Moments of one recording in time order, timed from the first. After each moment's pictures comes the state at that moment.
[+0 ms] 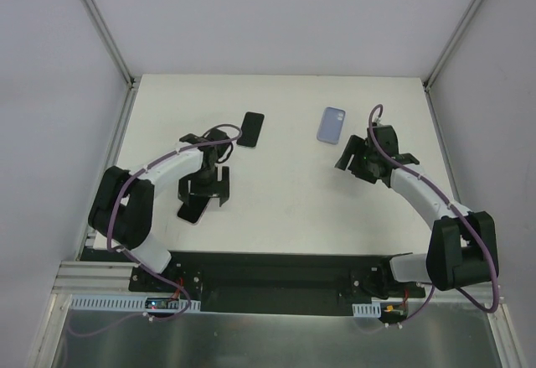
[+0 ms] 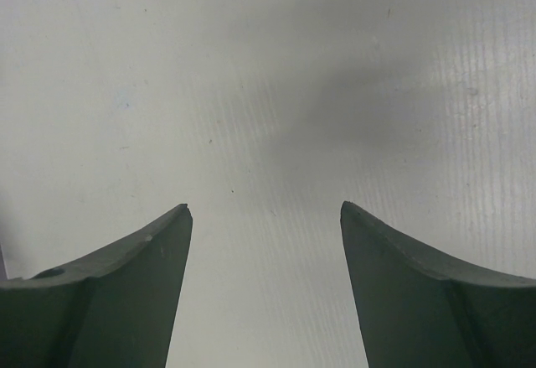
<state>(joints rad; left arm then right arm) -0.47 1.60 1.04 -1.01 -0.15 -0.52 0.22 1.33 0.84 -0.41 -0.04 0.57</state>
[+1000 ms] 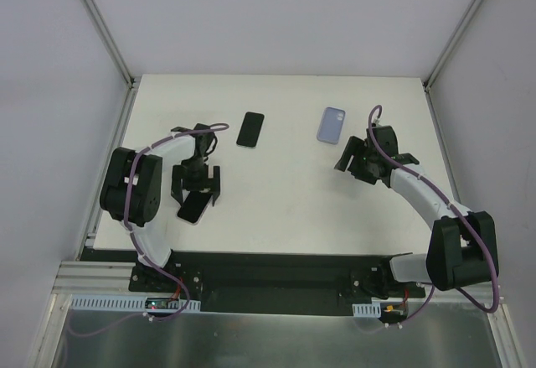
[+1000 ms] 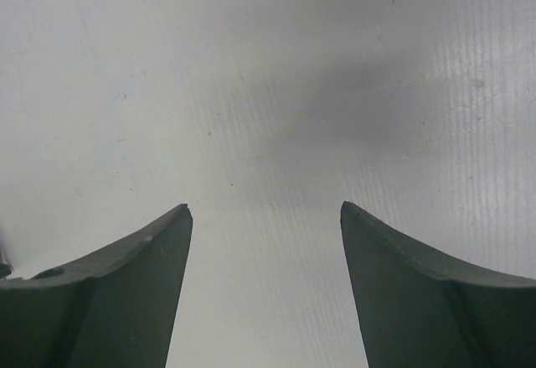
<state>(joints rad) -0.25 1.78 1.10 -1.00 -0.03 -0.37 0.23 1.34 0.84 -0.42 -0.05 0.56</state>
